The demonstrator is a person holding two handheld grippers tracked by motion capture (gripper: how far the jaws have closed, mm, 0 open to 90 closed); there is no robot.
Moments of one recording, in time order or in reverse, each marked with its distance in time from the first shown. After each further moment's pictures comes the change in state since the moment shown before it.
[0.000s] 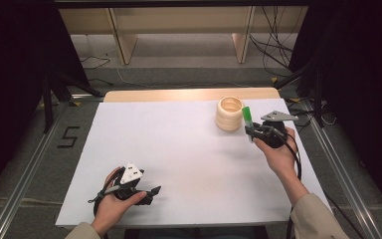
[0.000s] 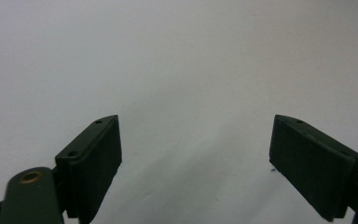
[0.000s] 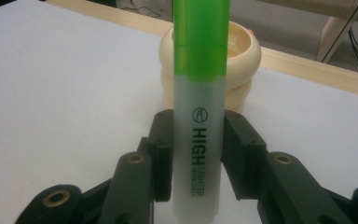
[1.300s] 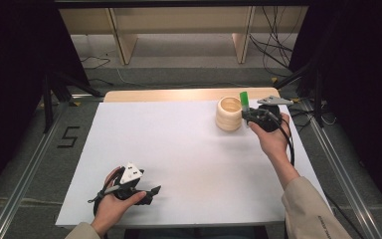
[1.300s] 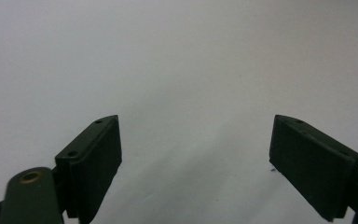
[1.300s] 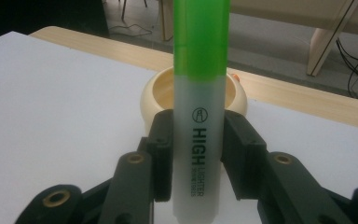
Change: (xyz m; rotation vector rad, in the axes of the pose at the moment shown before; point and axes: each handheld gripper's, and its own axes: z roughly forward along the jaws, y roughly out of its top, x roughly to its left) left arm 0.000 0.000 0.000 -0.002 0.000 -0.002; right arm -0.010 0.035 0.024 -0.047 -0.029 0.044
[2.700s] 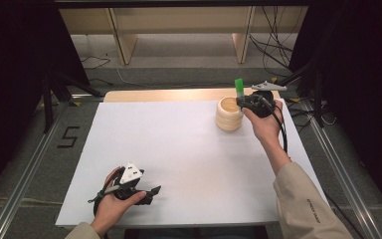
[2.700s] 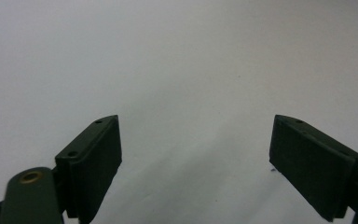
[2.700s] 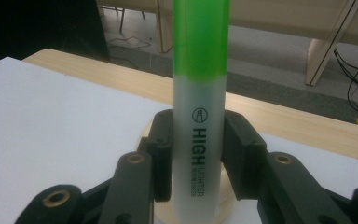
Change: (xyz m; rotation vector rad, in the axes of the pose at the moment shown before) left arm 0.000 0.000 0.000 -0.002 -0.004 -0.002; right arm -0.001 0.034 0.024 -0.033 -0.009 0.020
